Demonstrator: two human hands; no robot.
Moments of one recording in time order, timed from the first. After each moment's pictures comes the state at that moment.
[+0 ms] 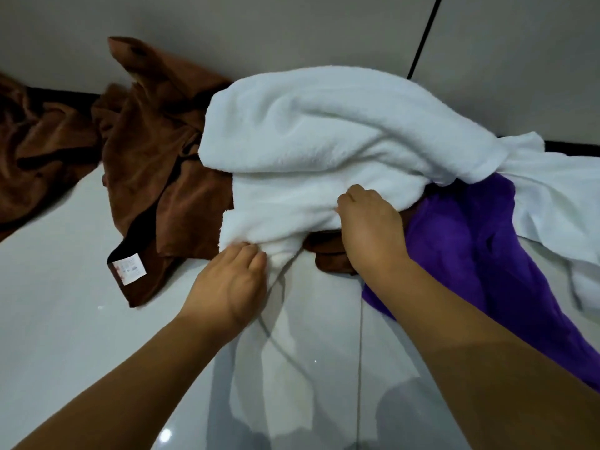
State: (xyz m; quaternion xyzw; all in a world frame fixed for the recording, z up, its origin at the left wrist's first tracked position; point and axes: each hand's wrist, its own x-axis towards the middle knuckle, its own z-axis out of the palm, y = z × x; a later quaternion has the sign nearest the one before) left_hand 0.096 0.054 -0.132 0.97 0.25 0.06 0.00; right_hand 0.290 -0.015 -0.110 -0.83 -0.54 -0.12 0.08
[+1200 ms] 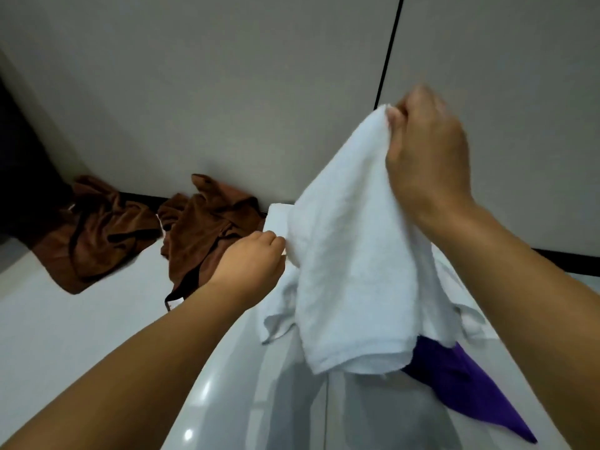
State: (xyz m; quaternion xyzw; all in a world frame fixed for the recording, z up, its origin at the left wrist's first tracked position) left_hand 0.090 0.006 0.053 0.96 0.24 0.16 -0.03; right_hand 0.248 -0.111 0.185 -0.76 -0.47 -0.27 0.37
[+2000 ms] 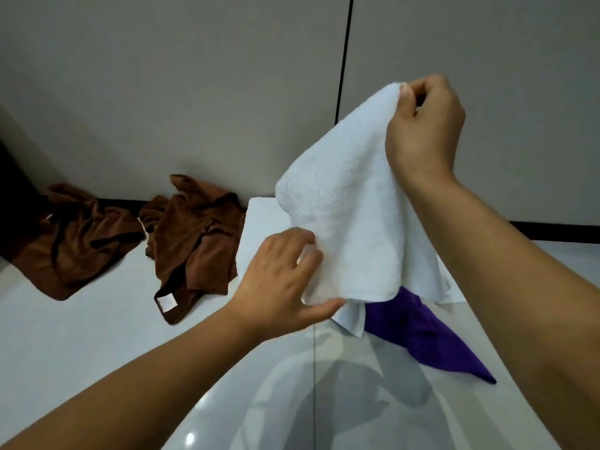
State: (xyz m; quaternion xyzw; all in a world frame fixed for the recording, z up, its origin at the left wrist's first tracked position) left_hand 0.086 -0.074 0.056 0.94 0.05 0.35 -0.01; right_hand 0.251 -0.144 0.202 -0.76 -0.30 -0.18 0.55
